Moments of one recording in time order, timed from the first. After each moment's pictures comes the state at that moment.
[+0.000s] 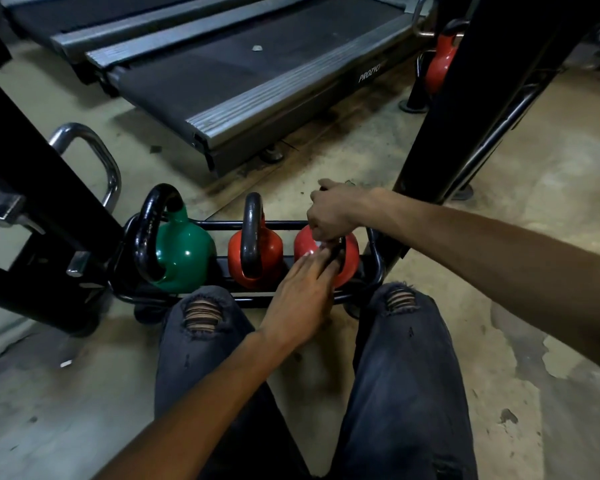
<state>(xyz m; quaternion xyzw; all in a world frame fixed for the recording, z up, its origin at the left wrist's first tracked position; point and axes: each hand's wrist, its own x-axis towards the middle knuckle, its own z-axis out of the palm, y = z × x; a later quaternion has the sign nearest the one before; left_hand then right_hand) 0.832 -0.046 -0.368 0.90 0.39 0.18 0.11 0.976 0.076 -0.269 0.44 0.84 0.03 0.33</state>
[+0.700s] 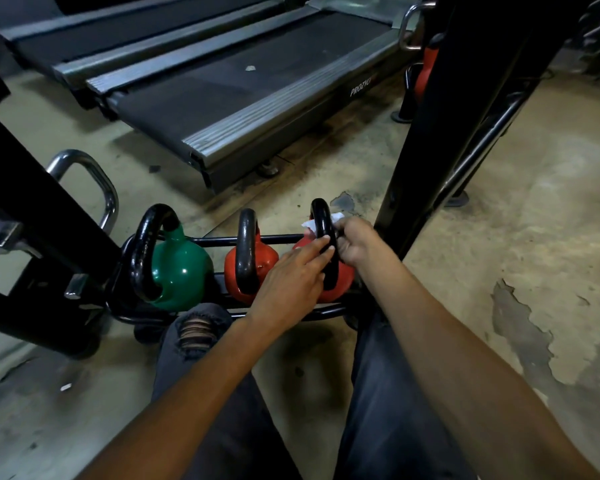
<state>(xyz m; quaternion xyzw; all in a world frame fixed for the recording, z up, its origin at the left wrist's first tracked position) 0.834 -0.013 -0.334 0.89 0.39 0.16 0.14 0.997 0.052 -0.327 0.57 0.12 -0.63 -0.51</state>
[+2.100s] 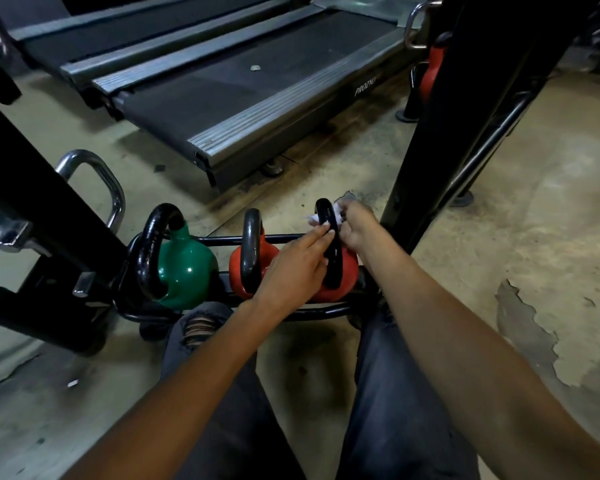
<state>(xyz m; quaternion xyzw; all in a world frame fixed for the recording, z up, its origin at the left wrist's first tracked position) 0.839 0.008 -0.326 0.88 0.41 0.18 0.17 1.001 0.077 -0.322 0.59 0.15 -0.59 -0.53</state>
